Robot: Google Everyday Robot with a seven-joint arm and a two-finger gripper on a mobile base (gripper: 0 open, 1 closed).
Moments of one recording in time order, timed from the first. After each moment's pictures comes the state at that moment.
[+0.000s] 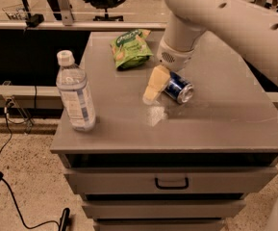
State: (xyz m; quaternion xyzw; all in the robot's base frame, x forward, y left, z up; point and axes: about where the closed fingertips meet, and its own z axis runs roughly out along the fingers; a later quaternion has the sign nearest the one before) arm 0.617 -0.091 0.855 -0.45 0.89 0.02 0.11
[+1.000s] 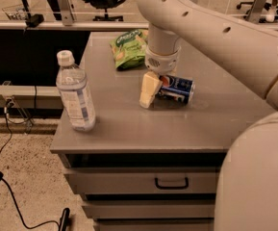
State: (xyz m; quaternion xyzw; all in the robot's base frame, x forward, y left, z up) arm 0.632 -0.080 0.821 -0.45 0.89 -0.02 0.04
